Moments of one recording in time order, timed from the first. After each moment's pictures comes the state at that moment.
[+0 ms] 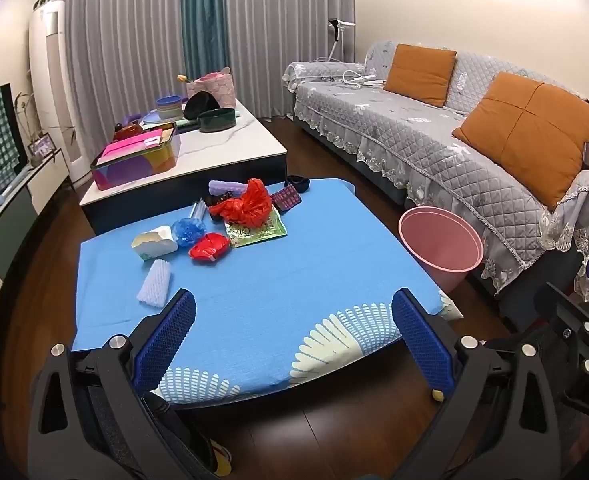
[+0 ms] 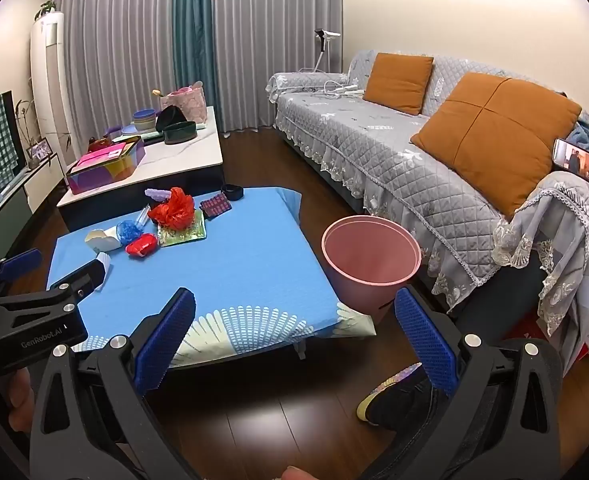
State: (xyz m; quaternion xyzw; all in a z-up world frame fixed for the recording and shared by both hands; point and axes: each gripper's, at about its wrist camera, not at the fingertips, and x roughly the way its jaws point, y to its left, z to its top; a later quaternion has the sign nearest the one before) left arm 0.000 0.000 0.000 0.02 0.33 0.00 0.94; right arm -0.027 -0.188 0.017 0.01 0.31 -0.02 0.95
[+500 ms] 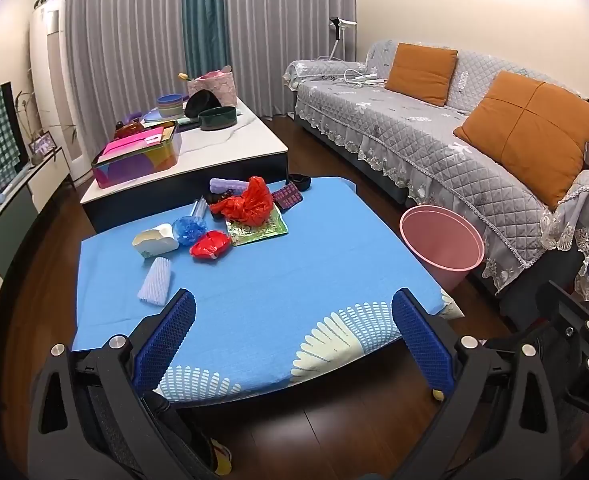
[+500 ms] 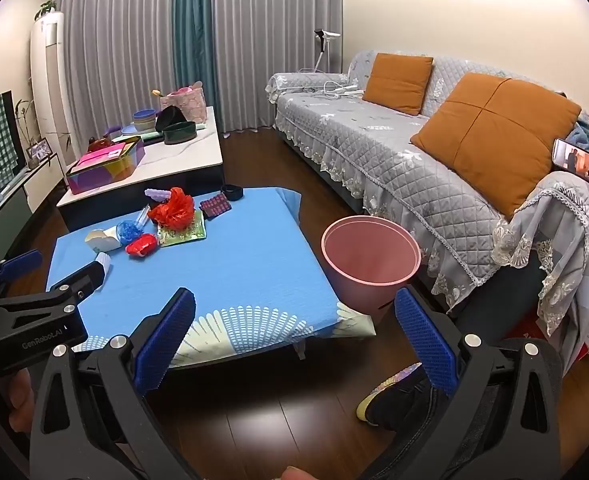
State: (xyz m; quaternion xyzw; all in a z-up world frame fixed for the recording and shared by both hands) left arm 0.001 0.000 -0.001 0.02 0.33 0.00 0.94; right arm -0.026 -0.185 0.017 0.01 0.31 -0.03 0.95
